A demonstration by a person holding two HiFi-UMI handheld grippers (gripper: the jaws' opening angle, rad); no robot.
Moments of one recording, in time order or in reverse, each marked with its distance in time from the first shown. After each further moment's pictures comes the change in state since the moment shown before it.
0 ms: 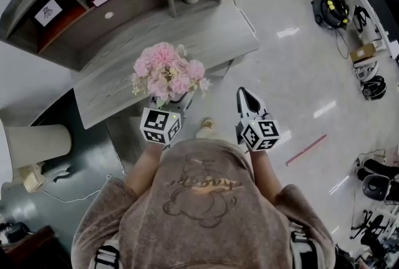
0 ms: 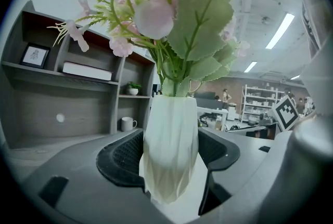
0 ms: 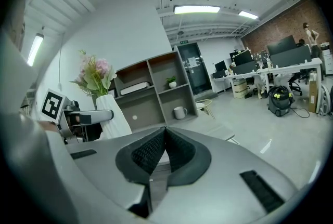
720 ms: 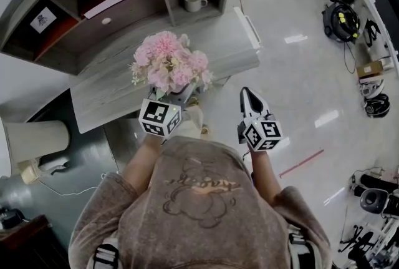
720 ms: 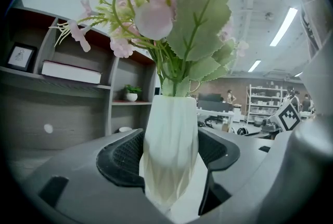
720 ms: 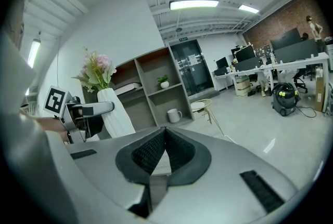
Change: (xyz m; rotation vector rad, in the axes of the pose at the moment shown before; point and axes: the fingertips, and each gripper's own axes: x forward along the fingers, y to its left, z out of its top) left arm 0.103 0.039 0.038 0.021 -0.044 0.034; right arm 0.079 -0.074 0.027 0.016 0.012 0.032
